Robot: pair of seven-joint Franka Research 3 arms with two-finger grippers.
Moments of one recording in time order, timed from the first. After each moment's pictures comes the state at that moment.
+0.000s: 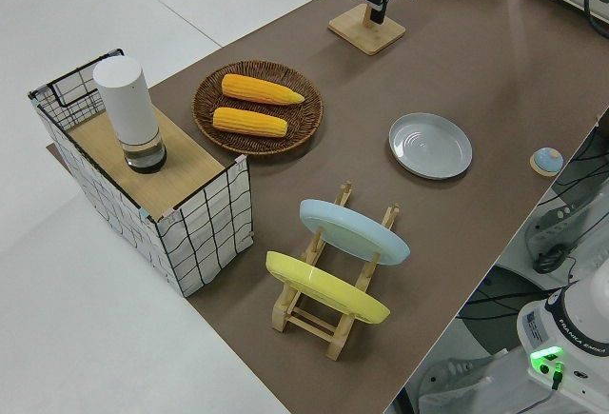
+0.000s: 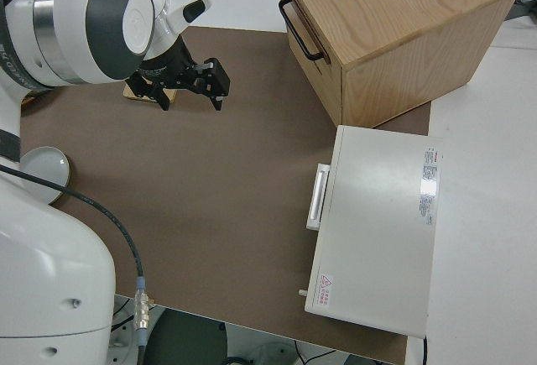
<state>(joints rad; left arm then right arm) 0.04 0.00 -0.07 -1.60 -0.05 1.57 -0.04 0.03 0.00 0.09 -1.47 0.00 1.39 0.03</state>
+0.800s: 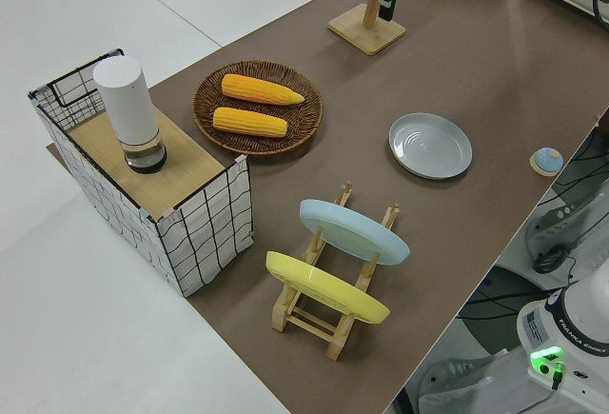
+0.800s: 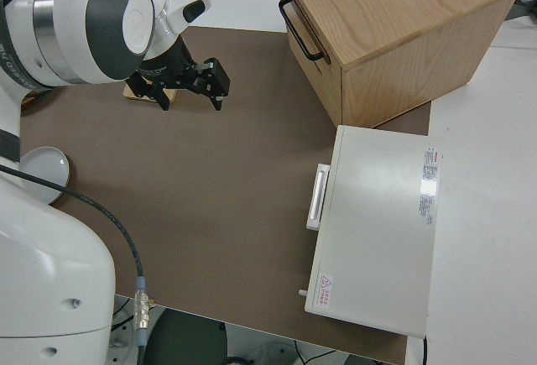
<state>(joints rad) 0.04 -0.02 -0.08 -1.60 -0.05 1.54 -0.04 0.03 0.00 0.09 -1.47 0.00 1.39 0.03</state>
